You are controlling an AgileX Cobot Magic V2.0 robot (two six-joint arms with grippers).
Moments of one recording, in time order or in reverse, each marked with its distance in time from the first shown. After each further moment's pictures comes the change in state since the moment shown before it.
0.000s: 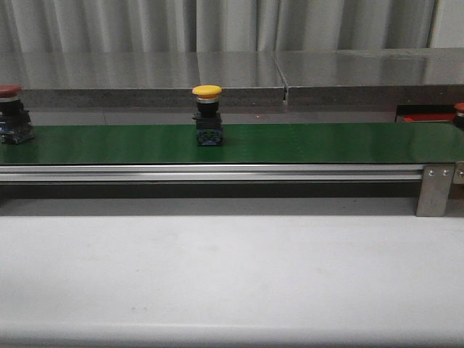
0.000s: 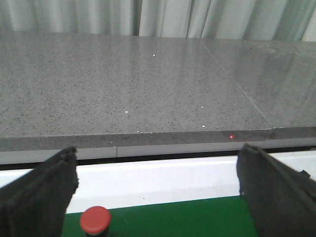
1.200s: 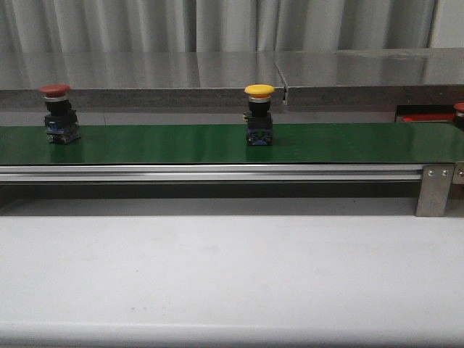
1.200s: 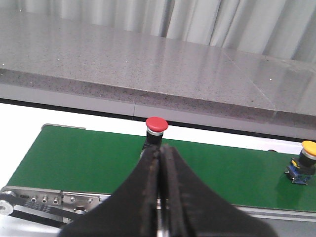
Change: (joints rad) left arm -0.063 -0.591 0.631 -0.103 -0.213 0.003; right arm 0.000 0.092 -0.018 0.143 0.017 -0.020
